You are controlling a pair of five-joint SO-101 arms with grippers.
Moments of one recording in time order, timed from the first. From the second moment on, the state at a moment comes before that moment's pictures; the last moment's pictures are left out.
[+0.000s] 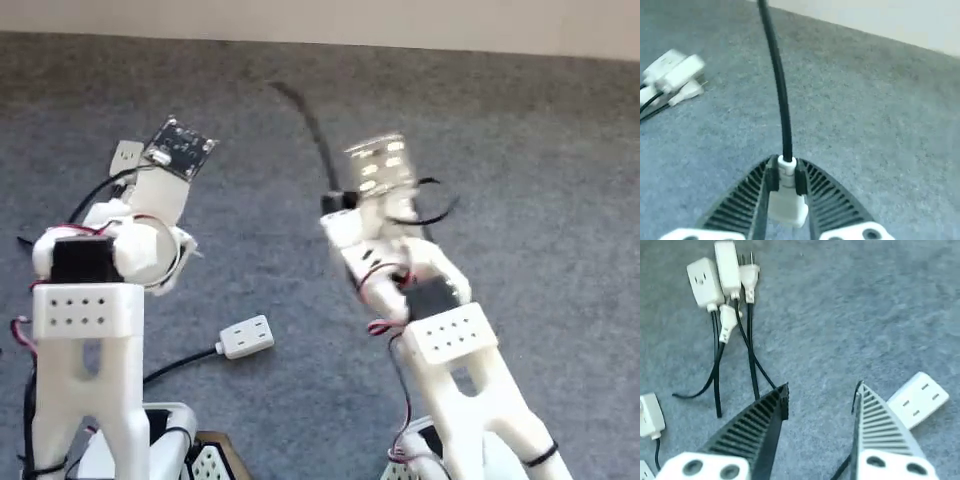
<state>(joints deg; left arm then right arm) -8.6 -40.1 27.6 80.1 -25.4 -25.1 -40.5 50.9 27.6 2.0</state>
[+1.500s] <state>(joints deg) 13.1 -93.8 78.5 52.7 -16.0 -44.6 -44.6 41.3 57.5 -10.2</state>
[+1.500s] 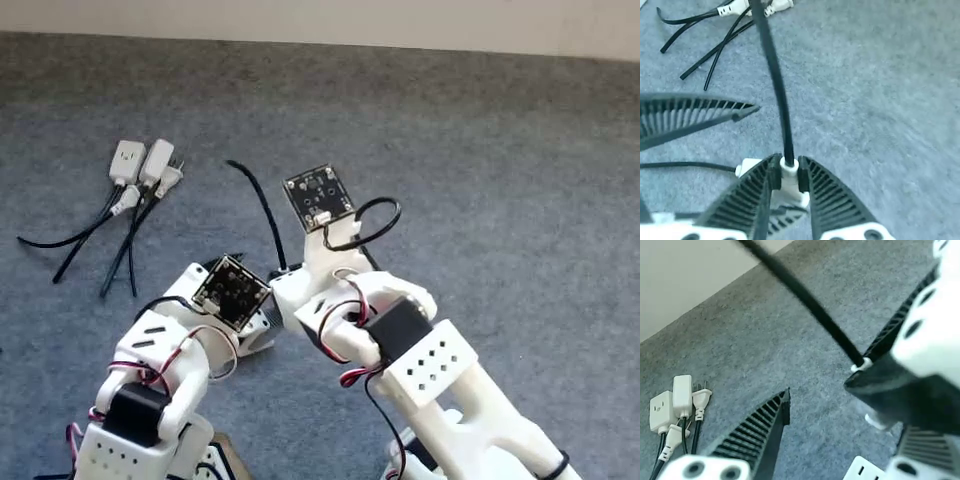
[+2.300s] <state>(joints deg) 8.0 -76.0 75.9 45.1 -16.0 -39.3 -44.6 38.3 70.1 1.7</state>
